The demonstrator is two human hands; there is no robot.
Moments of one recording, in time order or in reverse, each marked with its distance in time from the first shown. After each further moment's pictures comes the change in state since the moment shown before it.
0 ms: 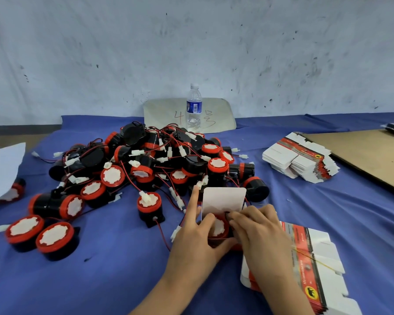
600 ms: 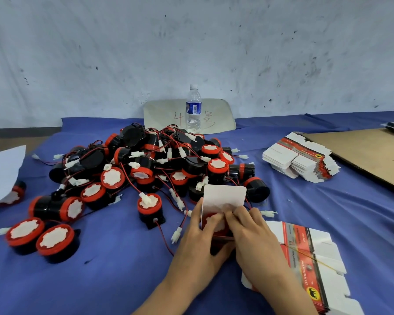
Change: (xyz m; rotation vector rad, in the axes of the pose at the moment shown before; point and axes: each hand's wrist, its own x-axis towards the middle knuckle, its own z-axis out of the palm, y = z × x) left_hand -0.004 -0.013 0.010 -0.049 -0.116 0.056; right_hand 0.000 -0.004 0.002 -0.070 -0.247 -0.077
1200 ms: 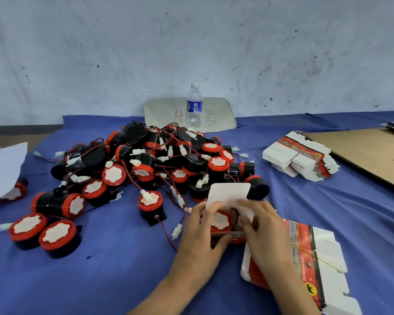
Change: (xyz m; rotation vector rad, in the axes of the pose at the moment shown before) left_hand 0.000 0.013 -0.005 -0.102 0.091 -0.009; right_hand 0.000 0.021 0.017 0.494 0.196 0.358
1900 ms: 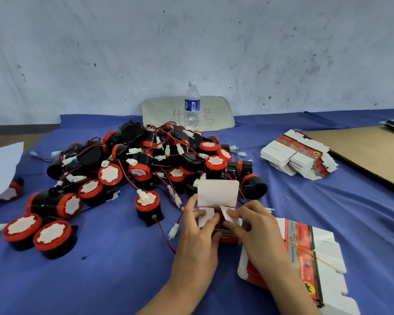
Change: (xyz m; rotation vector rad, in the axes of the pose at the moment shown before) left_hand -0.006 0.010 0.005 0.234 0.068 0.020; right_hand 0.004 -0.001 0.000 0.007 -0.112 -0.044
